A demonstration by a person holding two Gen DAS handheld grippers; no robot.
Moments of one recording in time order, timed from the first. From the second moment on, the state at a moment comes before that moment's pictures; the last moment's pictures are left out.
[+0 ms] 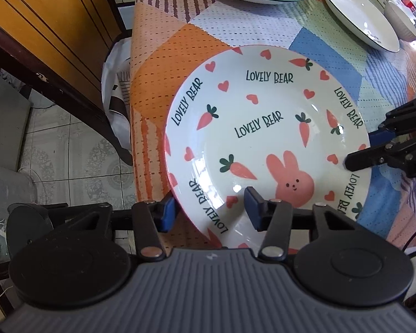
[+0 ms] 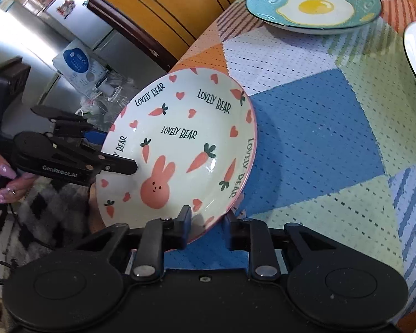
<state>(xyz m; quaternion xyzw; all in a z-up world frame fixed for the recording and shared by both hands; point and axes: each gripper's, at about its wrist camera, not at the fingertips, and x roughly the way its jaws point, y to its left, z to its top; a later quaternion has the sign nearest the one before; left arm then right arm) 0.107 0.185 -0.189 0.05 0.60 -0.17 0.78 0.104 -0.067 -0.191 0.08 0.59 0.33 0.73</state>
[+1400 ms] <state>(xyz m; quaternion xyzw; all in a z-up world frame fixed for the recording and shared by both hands) 0.080 0.080 -0.136 -0.01 0.50 -0.15 0.85 0.072 -0.172 -0.135 0.10 0.54 0.33 0.77</state>
